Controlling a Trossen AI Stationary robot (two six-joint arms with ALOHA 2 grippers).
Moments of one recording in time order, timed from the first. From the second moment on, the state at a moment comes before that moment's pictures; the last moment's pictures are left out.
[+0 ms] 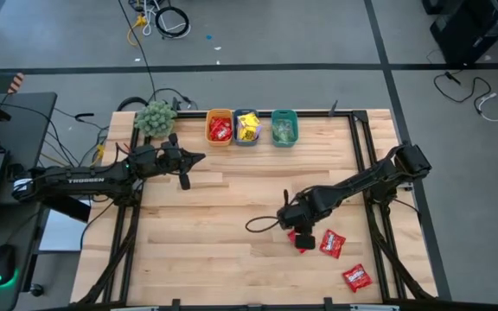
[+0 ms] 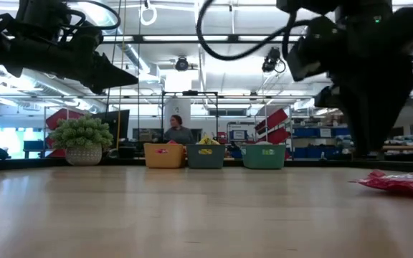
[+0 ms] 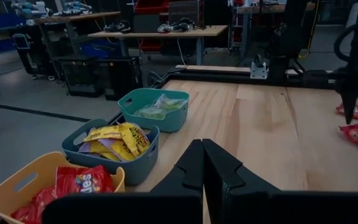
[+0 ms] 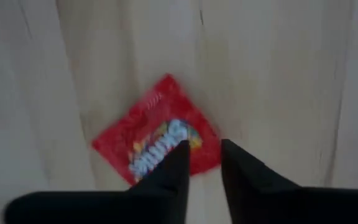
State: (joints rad) left arm 0.30 0.73 0.19 0.43 -0.04 0.04; right arm 0.31 1.71 1.09 -0.82 -0.10 0.43
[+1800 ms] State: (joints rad) left arm 0.30 0.72 0.19 0.43 -0.10 0.02; right arm -0.07 1.72 1.20 -0.50 -0.15 0.11
